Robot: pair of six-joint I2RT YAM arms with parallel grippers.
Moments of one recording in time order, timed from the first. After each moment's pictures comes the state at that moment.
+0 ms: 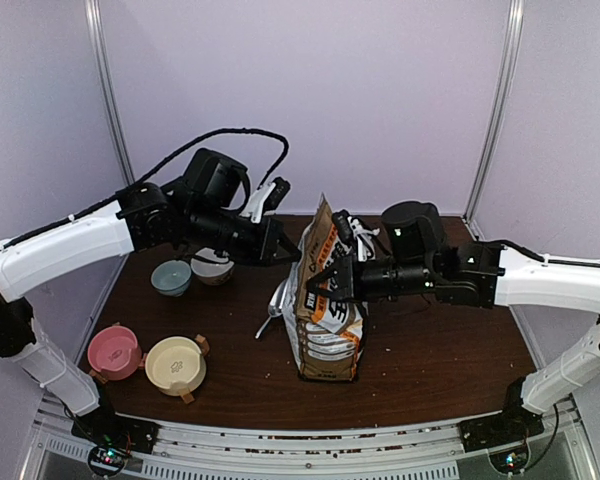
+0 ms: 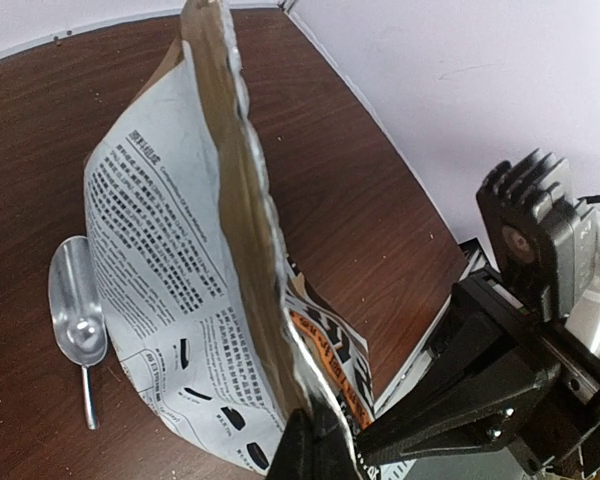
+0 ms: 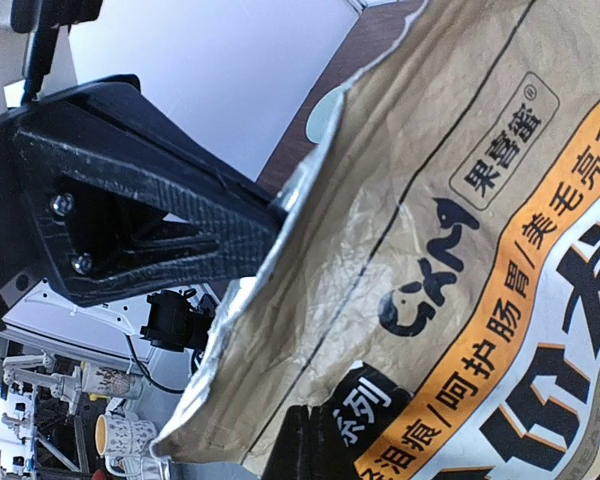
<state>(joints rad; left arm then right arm) -0.93 1.52 1.48 -0.58 0.22 -0.53 1.03 1.36 1.10 -0.16 -0.18 0.77</state>
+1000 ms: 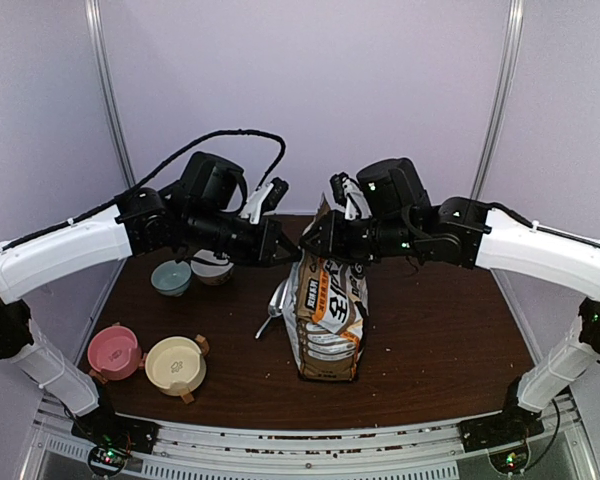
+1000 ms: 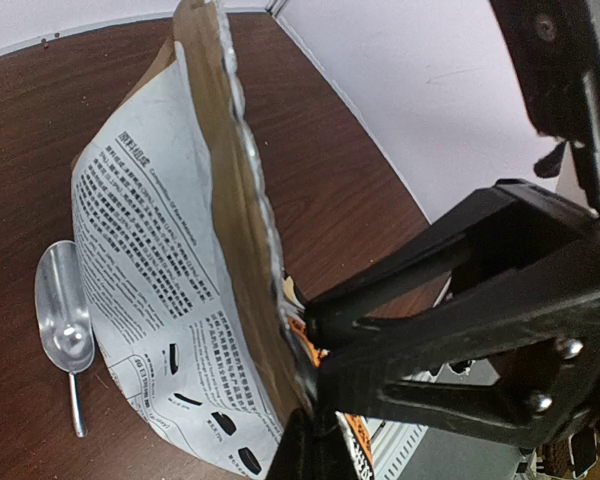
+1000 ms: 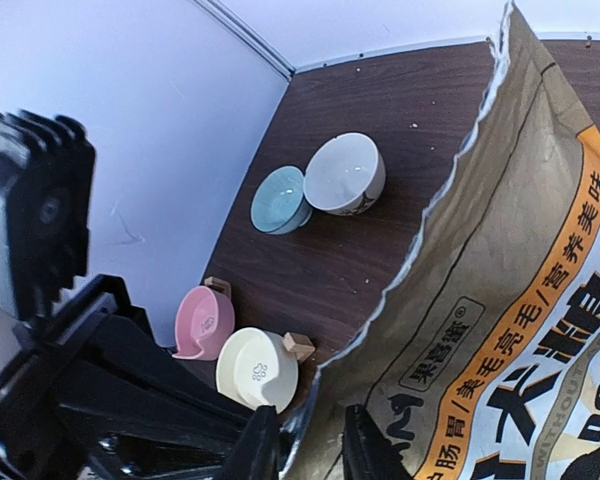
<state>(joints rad) -0.93 1.50 1.43 -0.52 0.26 -0.55 1.00 1.51 1.44 -0.40 0.04 0.82</state>
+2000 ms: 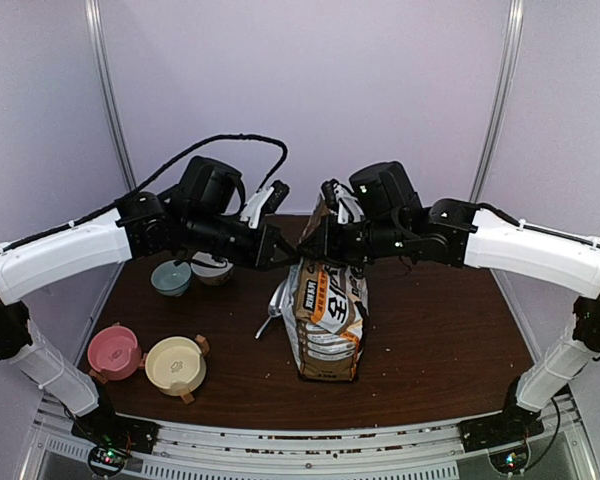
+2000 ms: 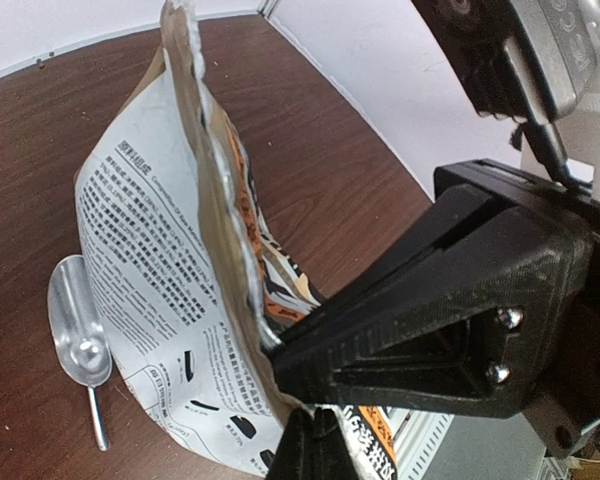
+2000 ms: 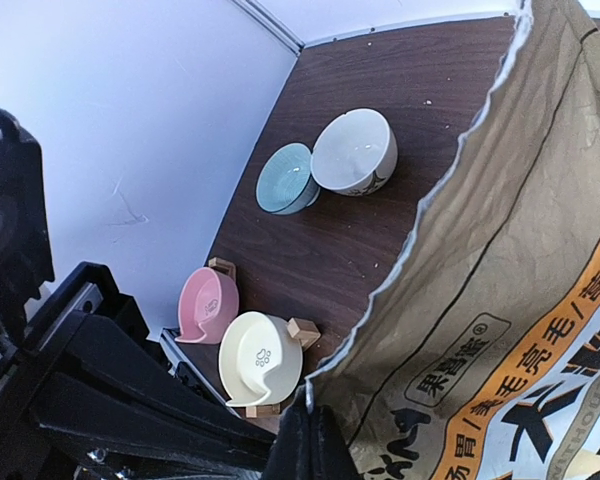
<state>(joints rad) -0.92 1.49 1.40 -0.49 0.27 -0.46 0.98 1.57 1.44 -0.38 -0.06 0.81</state>
